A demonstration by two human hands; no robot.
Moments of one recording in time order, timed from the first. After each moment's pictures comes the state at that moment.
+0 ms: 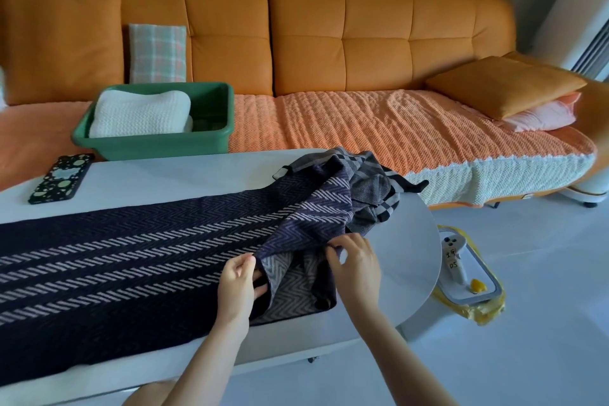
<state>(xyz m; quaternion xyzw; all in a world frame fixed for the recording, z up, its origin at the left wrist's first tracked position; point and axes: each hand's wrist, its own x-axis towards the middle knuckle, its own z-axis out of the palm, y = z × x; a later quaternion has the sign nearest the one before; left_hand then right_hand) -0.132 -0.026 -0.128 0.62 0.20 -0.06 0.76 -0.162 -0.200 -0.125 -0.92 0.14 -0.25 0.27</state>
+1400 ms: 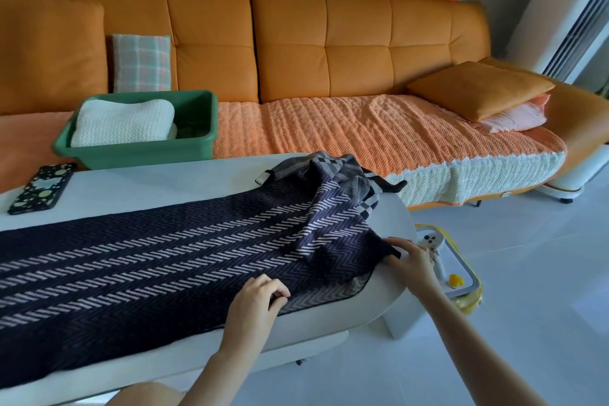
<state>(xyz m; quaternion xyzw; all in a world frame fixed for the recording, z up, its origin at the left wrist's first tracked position) -0.175 -0.047 -0.134 0.93 -0.22 0.04 0.31 -0.192 -0.352 -0.142 -0.88 0.24 -0.11 0.39</state>
